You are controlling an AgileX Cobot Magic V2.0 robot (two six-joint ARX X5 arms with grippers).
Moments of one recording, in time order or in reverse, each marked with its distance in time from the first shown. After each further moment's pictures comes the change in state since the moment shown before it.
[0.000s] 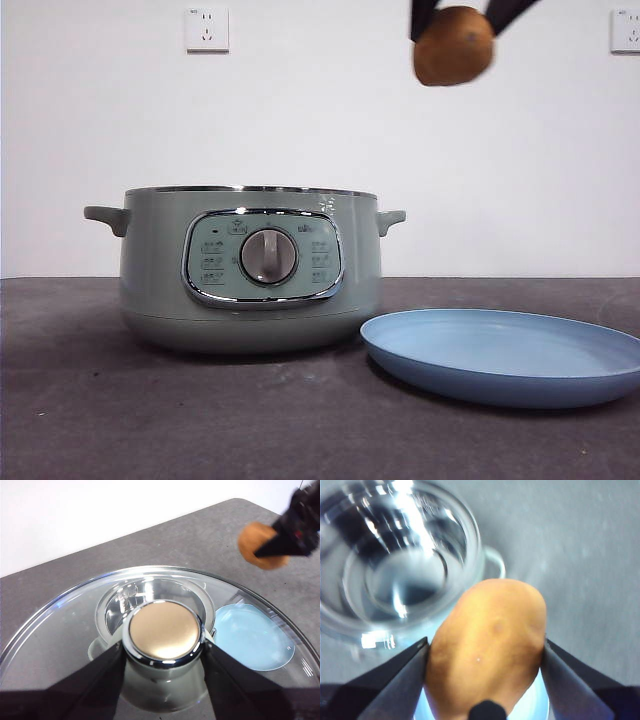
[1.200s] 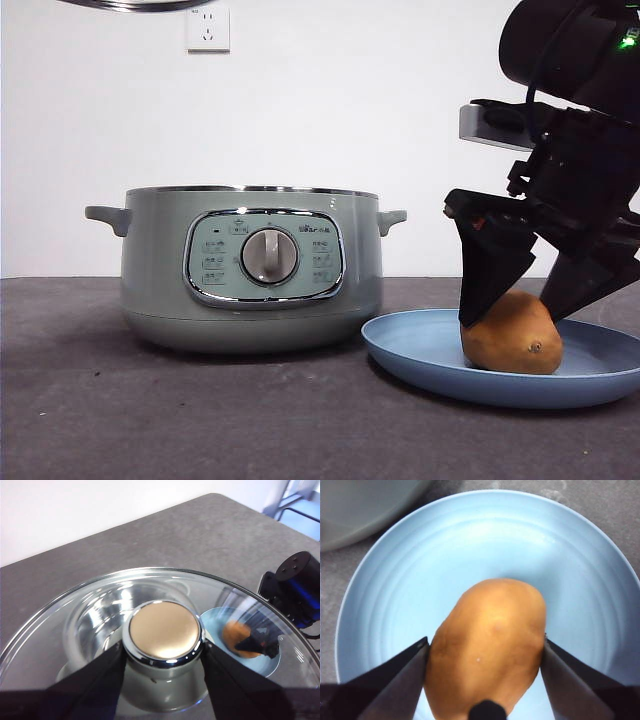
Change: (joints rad) left arm -0.003 0.179 0.000 0.134 0.115 0.008; right arm -0.081 -0.006 -0.800 0.647 -0.134 0.083
